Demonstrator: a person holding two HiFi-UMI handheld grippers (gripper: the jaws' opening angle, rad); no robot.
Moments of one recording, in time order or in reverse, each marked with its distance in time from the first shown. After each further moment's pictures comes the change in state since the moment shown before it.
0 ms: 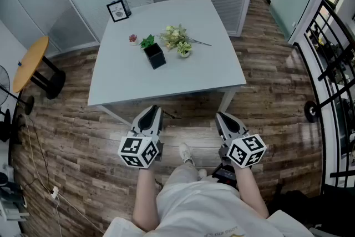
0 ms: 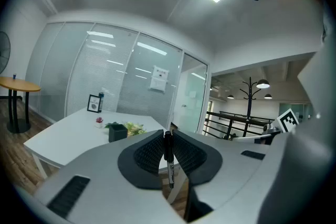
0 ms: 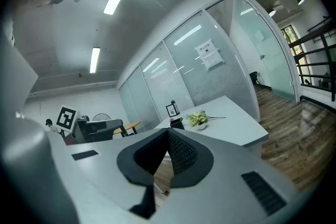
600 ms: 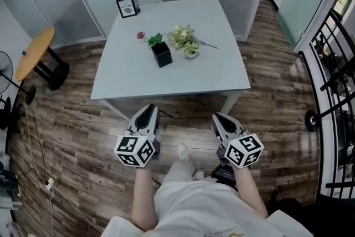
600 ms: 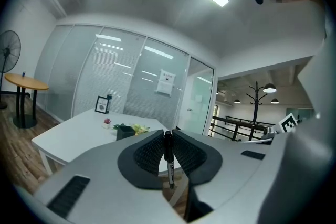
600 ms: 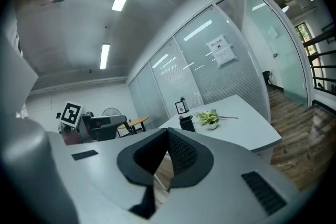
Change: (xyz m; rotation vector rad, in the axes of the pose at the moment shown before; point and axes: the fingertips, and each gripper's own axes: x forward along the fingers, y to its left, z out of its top) left arm -0.017 0.022 0.006 -0.043 -0.032 0.046; right arm 0.017 0.025 -0.003 -0.052 0.039 0.086
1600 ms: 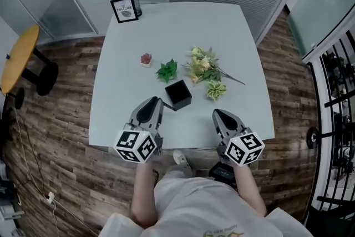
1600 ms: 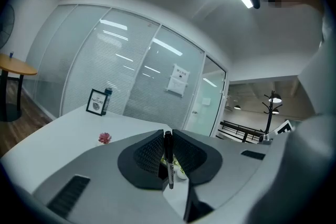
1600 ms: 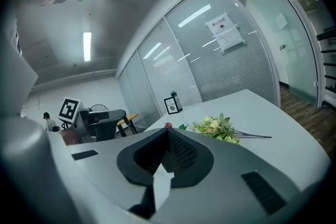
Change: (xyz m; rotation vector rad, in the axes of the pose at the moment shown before) left arm 0.270 0.240 0.073 -0.091 0.027 -0.055; right arm 0.344 -0.106 0.070 0.017 0.092 -0.051
